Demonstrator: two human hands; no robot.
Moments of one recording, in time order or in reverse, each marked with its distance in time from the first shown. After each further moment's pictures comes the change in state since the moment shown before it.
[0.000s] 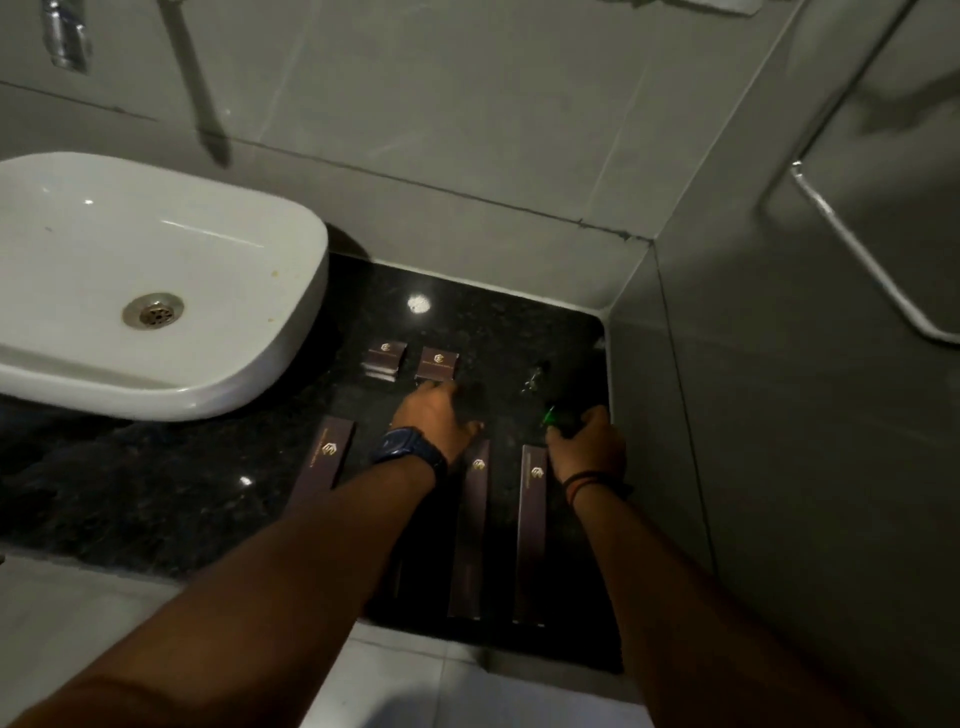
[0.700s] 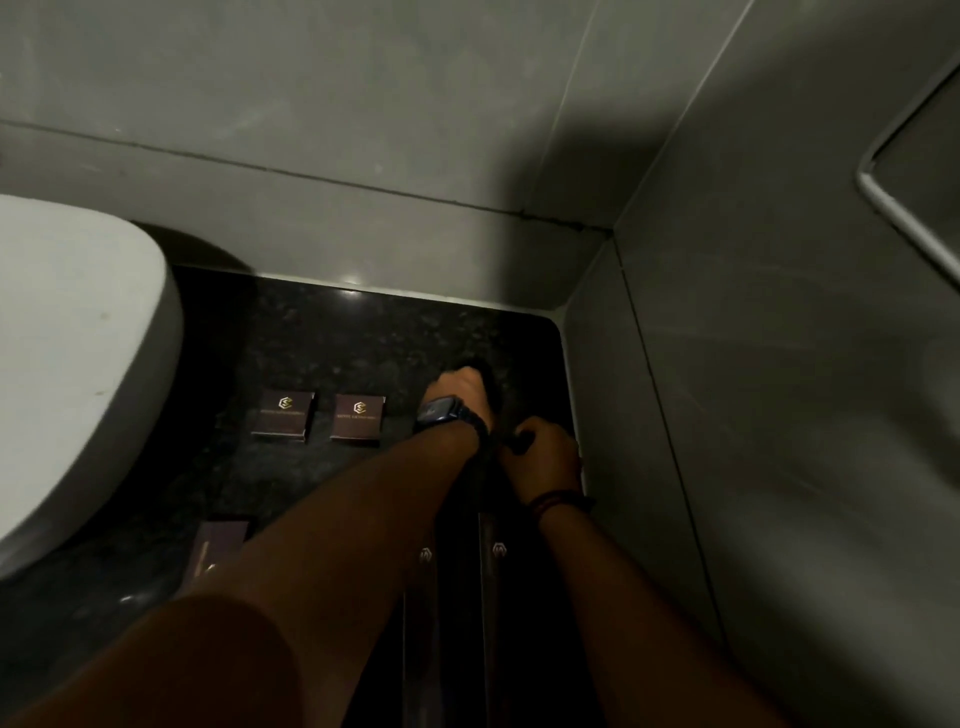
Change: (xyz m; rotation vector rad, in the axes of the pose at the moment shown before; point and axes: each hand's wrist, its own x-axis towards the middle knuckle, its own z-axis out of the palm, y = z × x) left_hand 0.148 0.065 0.085 0.079 -0.318 -0.045; right_hand 0.081 -0.008 0.032 -0.151 -0.138 -0.068
